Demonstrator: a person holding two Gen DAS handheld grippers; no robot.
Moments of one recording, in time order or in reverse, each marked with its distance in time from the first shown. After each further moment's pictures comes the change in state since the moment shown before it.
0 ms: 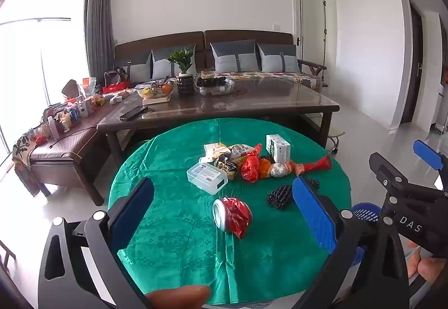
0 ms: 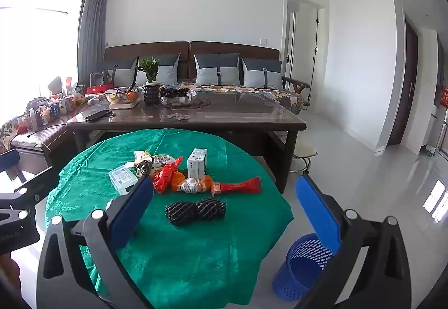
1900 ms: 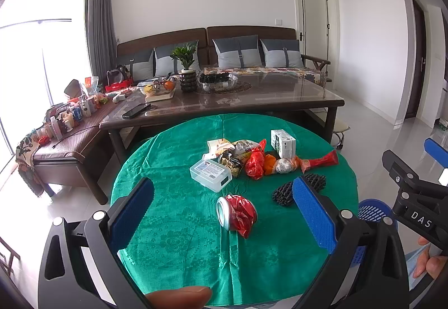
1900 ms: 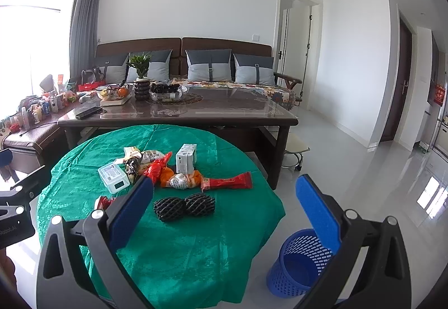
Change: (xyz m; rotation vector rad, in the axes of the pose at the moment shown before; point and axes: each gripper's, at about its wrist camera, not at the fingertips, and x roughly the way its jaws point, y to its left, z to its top) left arm 0.006 0.007 -0.004 0.017 0.015 0.020; right arm 0.009 -0.006 -0.005 -0.001 0.021 -0.045
